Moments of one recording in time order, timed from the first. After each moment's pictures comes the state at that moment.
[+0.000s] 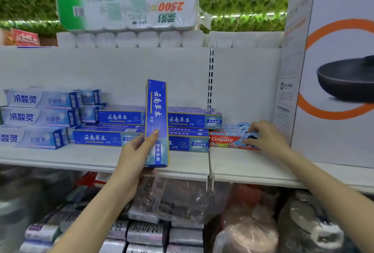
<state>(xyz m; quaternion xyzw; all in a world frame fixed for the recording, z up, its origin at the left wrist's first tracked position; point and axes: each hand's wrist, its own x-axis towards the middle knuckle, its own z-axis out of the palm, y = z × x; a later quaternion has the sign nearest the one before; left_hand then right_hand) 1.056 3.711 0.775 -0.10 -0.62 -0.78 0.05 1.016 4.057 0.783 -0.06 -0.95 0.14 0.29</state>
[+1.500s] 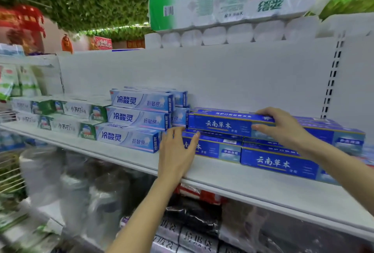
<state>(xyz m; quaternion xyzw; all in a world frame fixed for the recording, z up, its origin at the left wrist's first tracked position) 0.906 3.550 0.751 -0.04 -0.86 -0.35 0.36 0.915 3.807 0.830 0.11 -0.91 0.32 0.24</state>
